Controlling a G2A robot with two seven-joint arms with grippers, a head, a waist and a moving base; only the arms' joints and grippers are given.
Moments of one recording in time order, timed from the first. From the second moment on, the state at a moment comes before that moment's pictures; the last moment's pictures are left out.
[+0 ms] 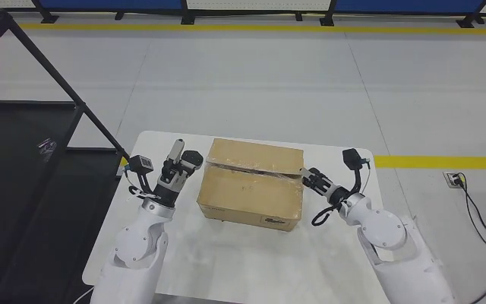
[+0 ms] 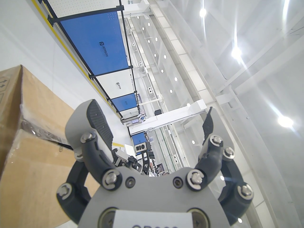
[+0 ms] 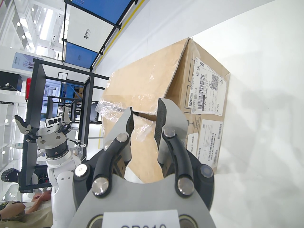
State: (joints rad) left arm 1.07 -1.36 -1.44 -1.55 -0.24 -0.34 -0.32; right arm -0.99 -1.16 1.31 -1.62 -0.21 0.16 0.52
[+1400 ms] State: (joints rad) left arm 1.06 -1.35 -1.44 -1.54 -0.25 -0.35 -0.31; right arm -0.98 -1.15 1.34 -1.58 -0.06 0.20 0.70
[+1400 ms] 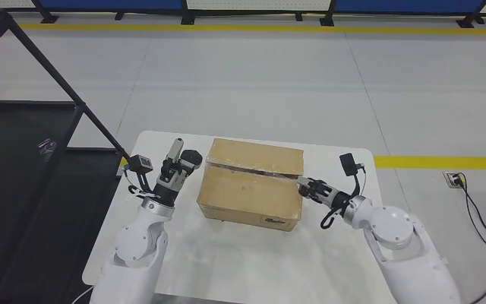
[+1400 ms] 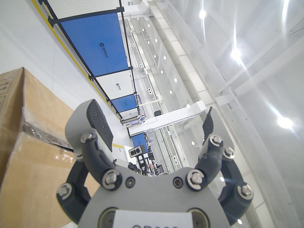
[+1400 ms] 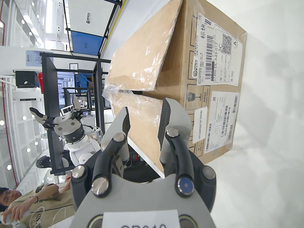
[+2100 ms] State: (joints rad) left arm 1.05 -1.35 -1.43 -1.54 -0.27 -0.32 -0.32; right arm -1.01 -1.15 1.34 -1.62 -0.11 0.07 0.60
